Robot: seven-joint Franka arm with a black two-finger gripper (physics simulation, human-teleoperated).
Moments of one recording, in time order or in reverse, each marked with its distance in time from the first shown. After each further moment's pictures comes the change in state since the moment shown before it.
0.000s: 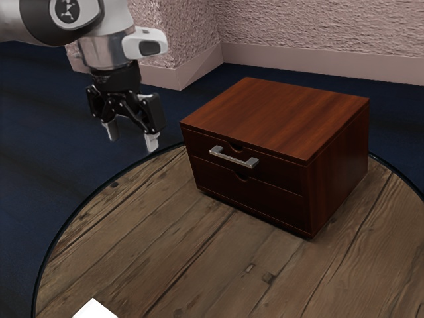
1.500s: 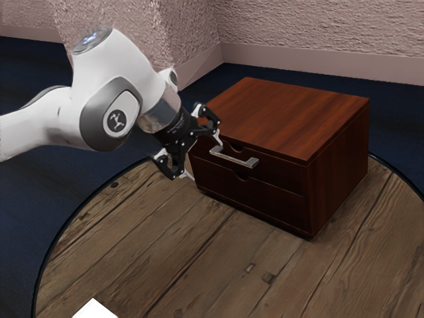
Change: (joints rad) arm -0.006 -0.114 -0.011 -0.603 -0.182 0.965 -1.239
